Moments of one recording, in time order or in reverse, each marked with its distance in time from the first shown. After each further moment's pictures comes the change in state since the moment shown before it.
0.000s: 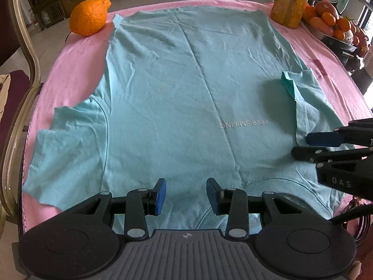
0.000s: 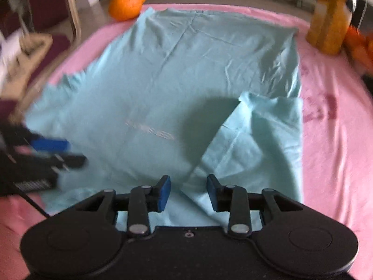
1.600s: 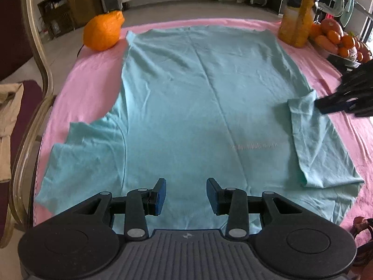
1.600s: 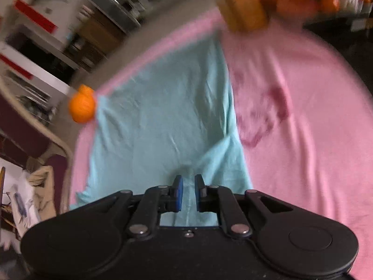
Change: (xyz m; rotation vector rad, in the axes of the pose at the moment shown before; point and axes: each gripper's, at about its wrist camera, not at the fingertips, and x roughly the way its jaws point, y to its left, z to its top) left arm -0.011 0.017 0.010 -0.025 -0.055 0.020; right arm 0.017 -0.135 0.043 0.674 0.024 0.277
